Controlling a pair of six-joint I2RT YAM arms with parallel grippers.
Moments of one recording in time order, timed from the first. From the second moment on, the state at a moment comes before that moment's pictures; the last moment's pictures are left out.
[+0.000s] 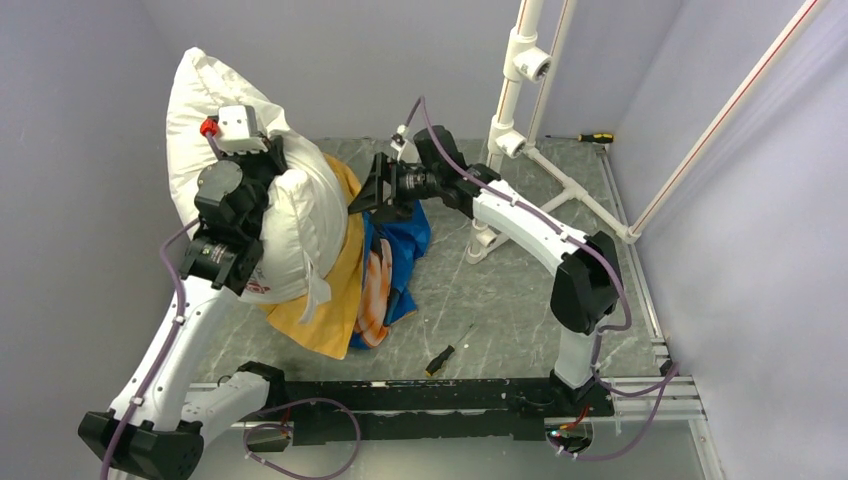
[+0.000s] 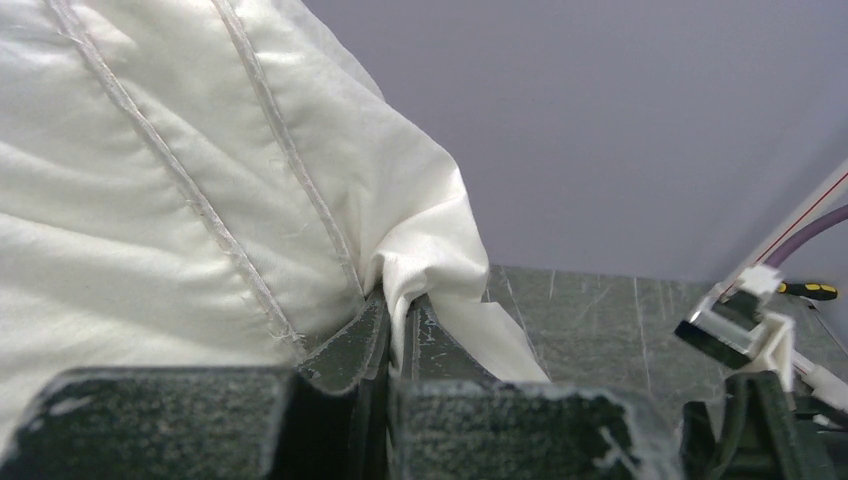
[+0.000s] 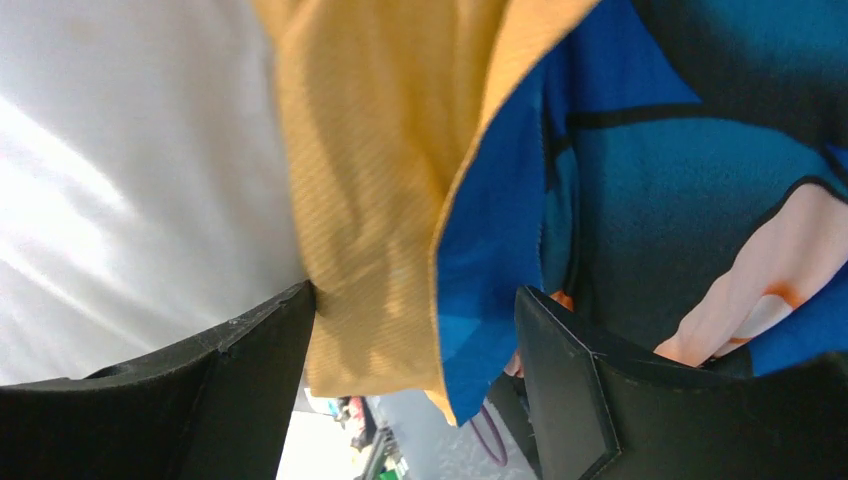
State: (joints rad) left arm -0.28 1.01 1.13 -0.04 -0.28 -0.14; right arm 0.69 1.85 1.73 -0.40 -0.64 0.87
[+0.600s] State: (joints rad) left arm -0.27 0.97 1.12 -0.02 -0.24 -0.07; right arm 0.70 1.86 1.61 0.30 -0.86 1.36
